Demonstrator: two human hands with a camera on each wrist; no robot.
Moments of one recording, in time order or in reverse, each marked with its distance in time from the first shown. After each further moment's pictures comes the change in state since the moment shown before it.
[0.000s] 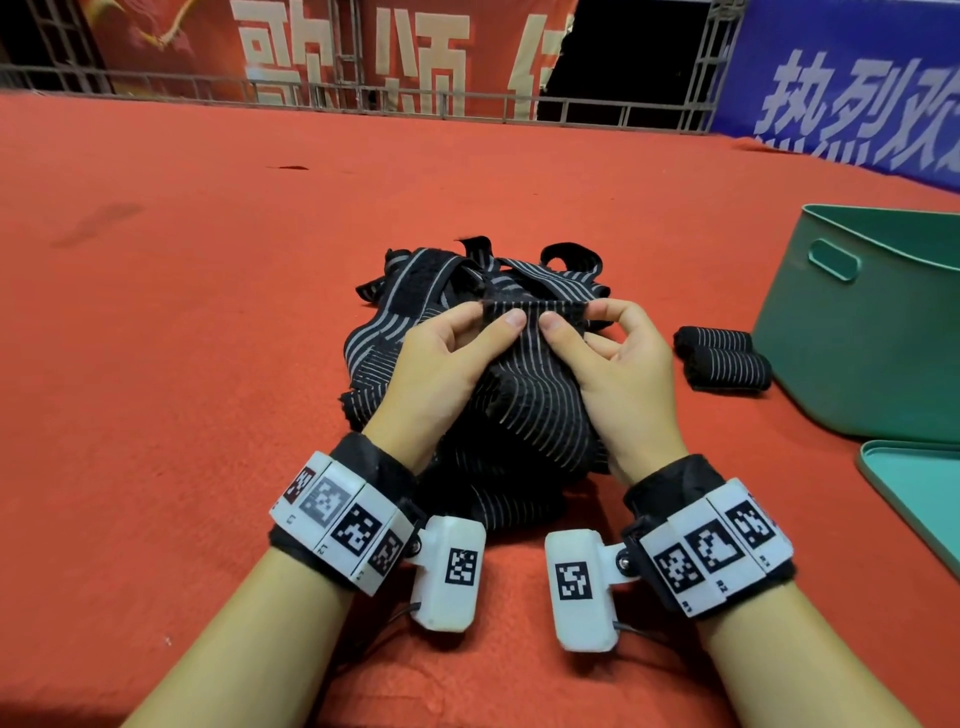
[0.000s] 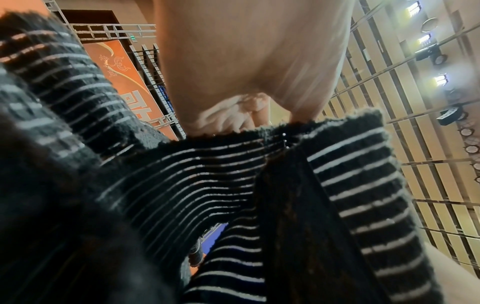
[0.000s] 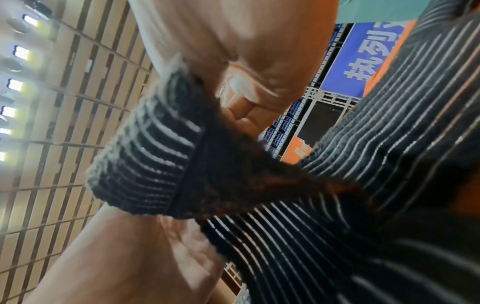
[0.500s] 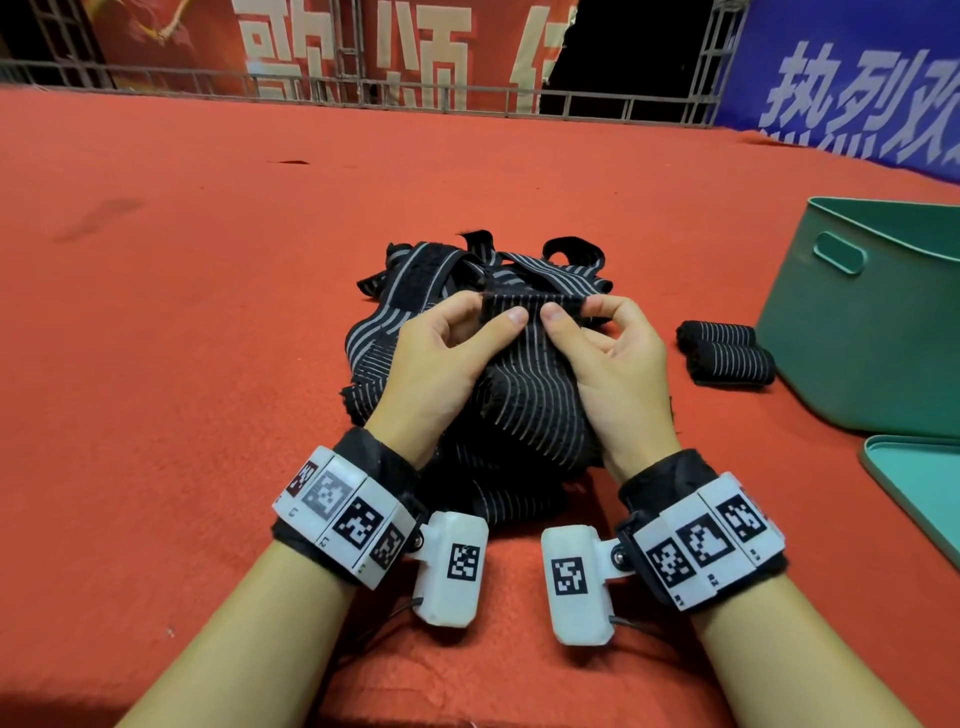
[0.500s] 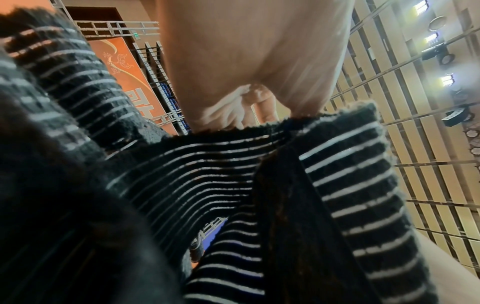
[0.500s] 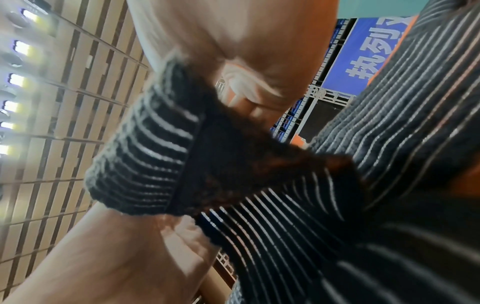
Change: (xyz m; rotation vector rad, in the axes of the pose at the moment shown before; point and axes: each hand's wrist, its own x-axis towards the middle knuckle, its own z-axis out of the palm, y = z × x) left_hand -0.001 -0.001 -0.001 0.055 0.049 0.059; right_hand -0.001 0.005 0.005 0.019 -0.022 -0.009
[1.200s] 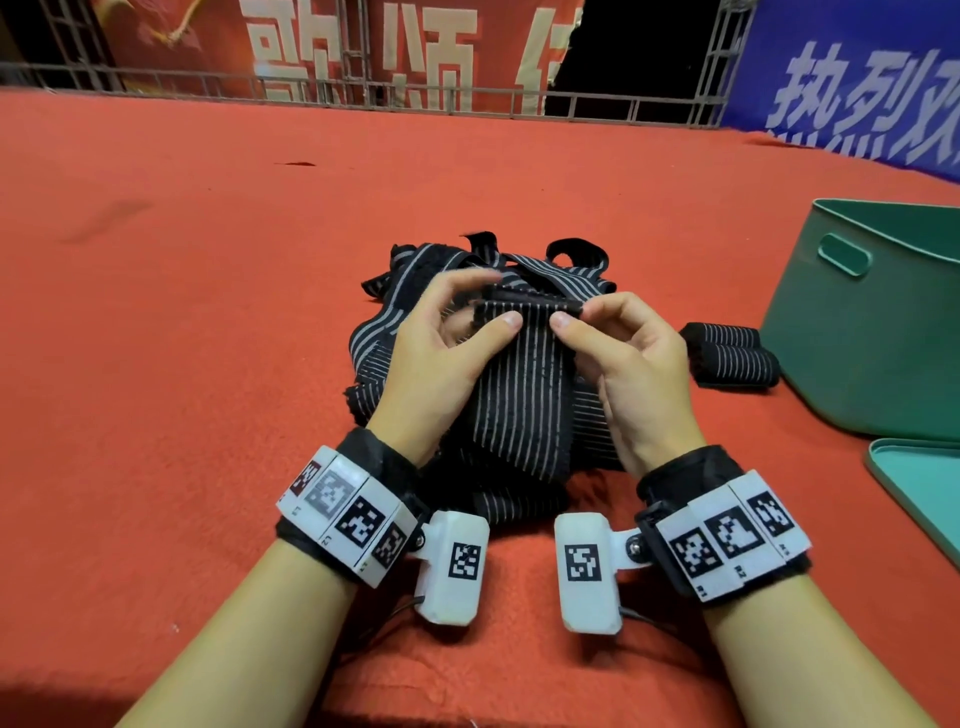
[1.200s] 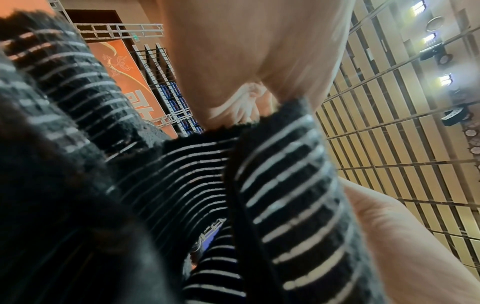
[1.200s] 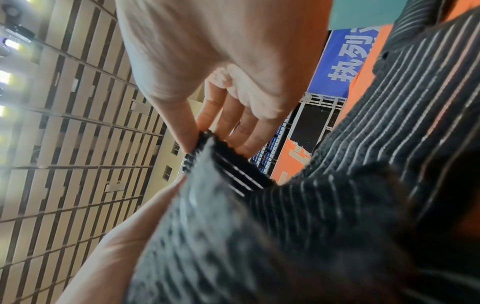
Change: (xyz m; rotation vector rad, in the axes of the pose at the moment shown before) left_hand 0.004 -0.005 -0.003 -0.008 0.009 0.103; right_hand 0.008 -0.003 -0.012 0.096 -0.046 -0.045
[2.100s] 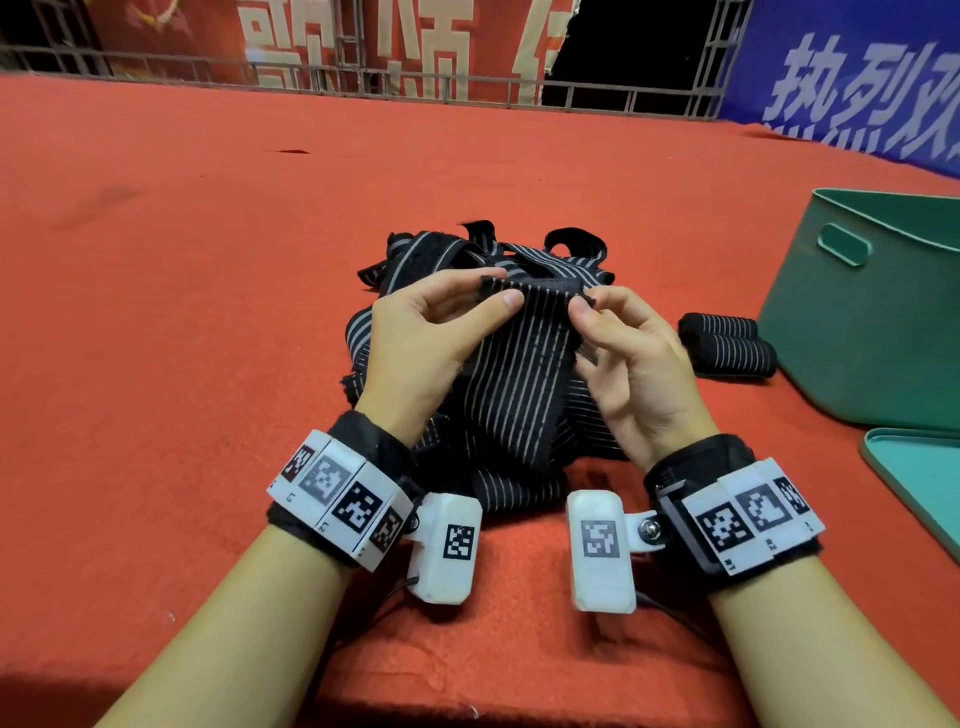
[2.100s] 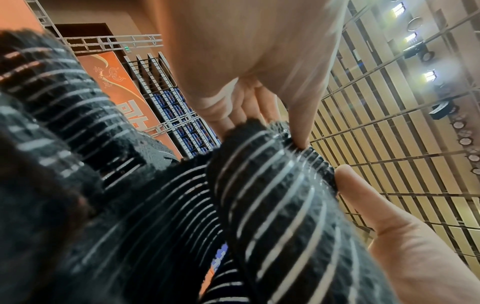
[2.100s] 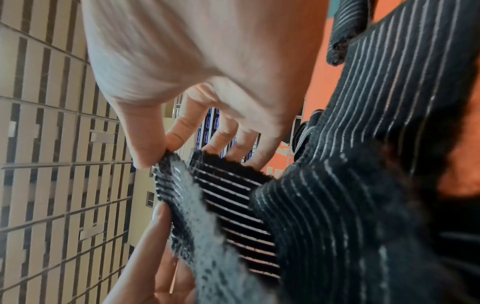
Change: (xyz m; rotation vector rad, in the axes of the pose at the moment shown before) left_hand 0.003 0.001 -0.006 0.008 0.093 0.056; right_hand -0.005 -0.010 -0.004 0.296 -0.134 0.170
